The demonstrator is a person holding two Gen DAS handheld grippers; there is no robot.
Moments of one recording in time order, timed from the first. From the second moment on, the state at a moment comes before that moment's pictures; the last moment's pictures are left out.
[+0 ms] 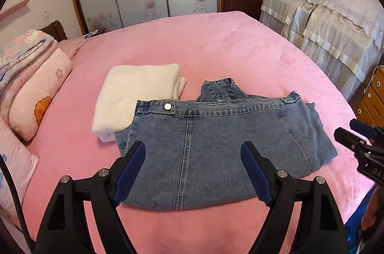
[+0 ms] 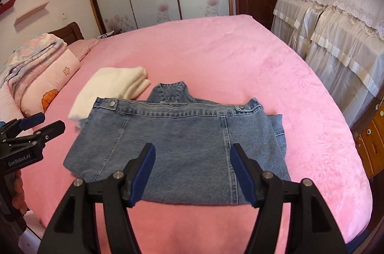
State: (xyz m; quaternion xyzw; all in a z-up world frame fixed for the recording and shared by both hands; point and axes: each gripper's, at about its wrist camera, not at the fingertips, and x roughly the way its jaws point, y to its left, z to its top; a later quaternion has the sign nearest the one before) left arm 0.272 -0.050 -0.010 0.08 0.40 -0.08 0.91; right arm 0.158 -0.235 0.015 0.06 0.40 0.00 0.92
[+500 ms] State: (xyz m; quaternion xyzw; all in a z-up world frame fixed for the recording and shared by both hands) left arm 0.239 0.004 -0.117 -0.11 0.46 -0.09 0.88; right arm 0.136 -0.201 -0.045 0.05 0.39 -0.03 0.92
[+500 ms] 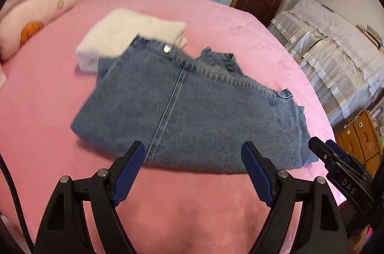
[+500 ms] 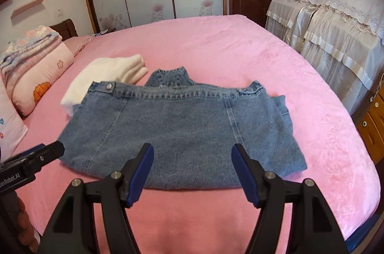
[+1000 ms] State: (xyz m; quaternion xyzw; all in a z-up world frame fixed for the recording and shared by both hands) left arm 0.260 0.068 -0.246 -0.28 0.48 -0.11 0.83; right arm 0.171 -0.173 -0.125 0.04 0.41 -0.01 0.91
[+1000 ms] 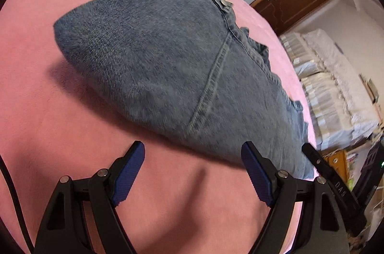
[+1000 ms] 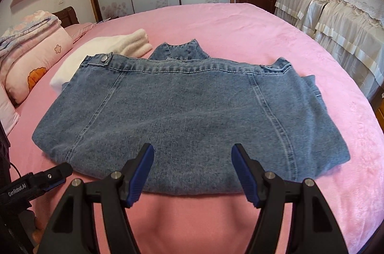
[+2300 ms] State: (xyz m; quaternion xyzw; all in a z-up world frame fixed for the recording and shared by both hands) left arm 0.303 -0.129 -0.098 -0.01 0.26 -0.16 0.95; right arm 0.250 -0.194 -0.185 0.11 0.46 0.09 0.88
